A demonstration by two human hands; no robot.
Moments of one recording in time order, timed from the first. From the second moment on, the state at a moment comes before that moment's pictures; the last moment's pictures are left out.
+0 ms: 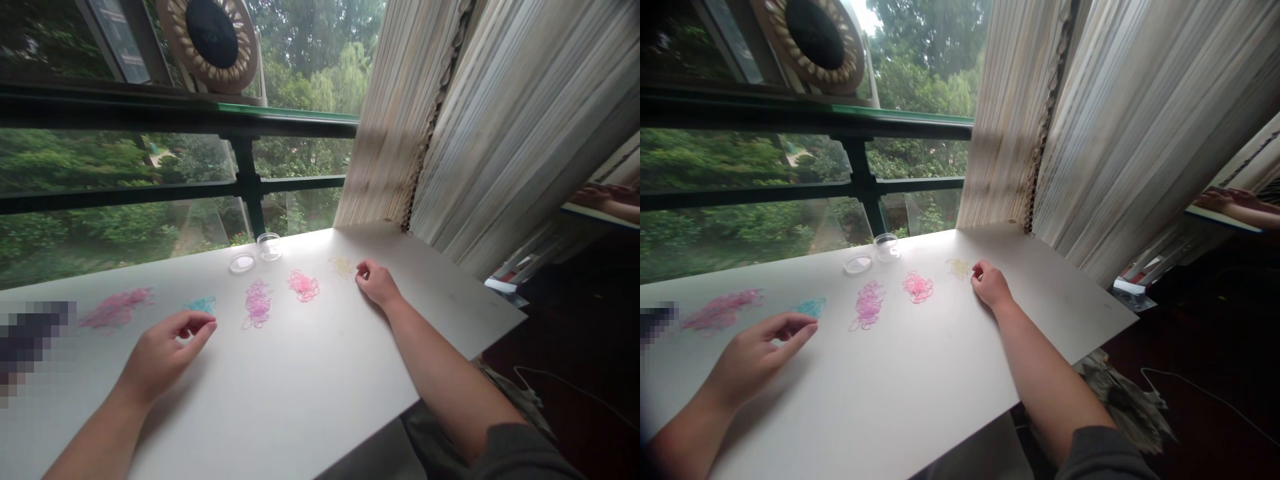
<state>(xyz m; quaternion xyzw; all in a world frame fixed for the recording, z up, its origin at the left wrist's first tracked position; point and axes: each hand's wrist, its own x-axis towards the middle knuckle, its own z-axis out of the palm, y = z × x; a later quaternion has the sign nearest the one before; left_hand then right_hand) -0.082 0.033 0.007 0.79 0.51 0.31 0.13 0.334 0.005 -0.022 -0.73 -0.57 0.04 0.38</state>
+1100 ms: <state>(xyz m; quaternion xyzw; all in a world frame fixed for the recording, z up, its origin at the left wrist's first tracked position) -0.081 0.035 0.008 0.78 0.50 0.34 0.14 0.342 0.014 -0.027 -0.68 -0.45 0.06 0.57</state>
